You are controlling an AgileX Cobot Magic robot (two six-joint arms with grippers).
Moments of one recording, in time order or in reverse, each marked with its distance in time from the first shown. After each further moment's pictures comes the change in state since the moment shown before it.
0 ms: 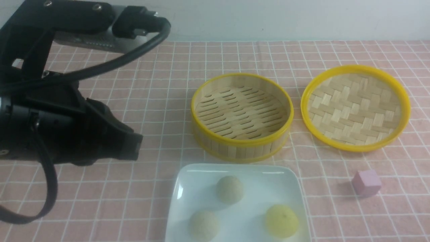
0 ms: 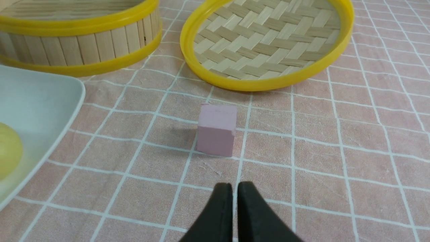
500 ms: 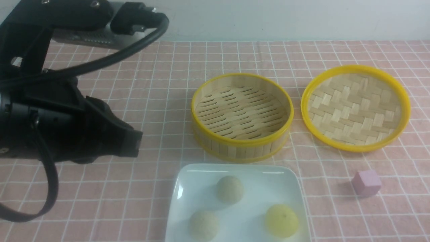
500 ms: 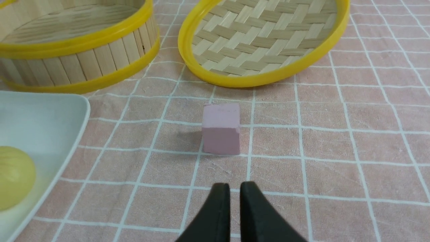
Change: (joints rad) right arm 0.000 0.000 -0.001 0.000 0.003 0.131; left arm 0.000 0.000 0.000 0.008 -0.007 -0.010
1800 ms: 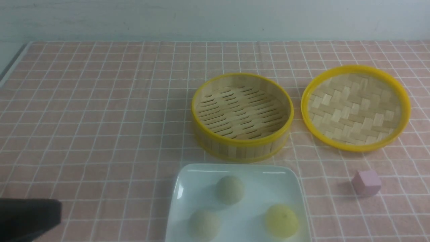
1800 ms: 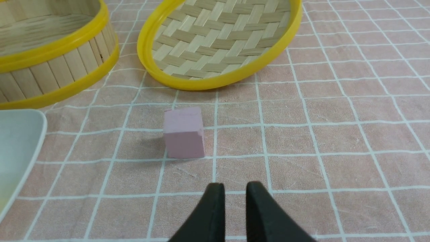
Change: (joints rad) right arm -0.110 0.000 0.000 0.000 0.000 0.003; left arm 0.000 -0.472 0.354 -0.052 -0.078 -0.047
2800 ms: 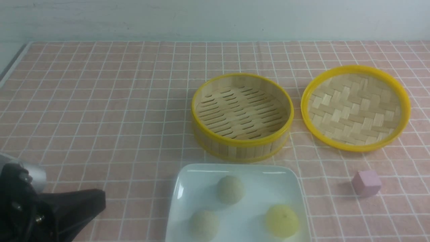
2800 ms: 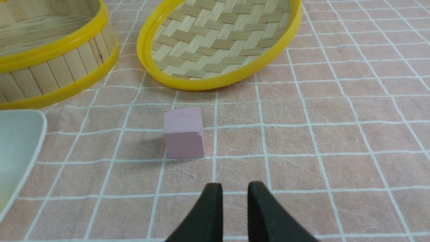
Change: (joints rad) right arm 0.000 0.000 0.000 0.000 0.000 0.000; left arm 0.000 -0.018 0.277 0.064 -0.409 -0.007
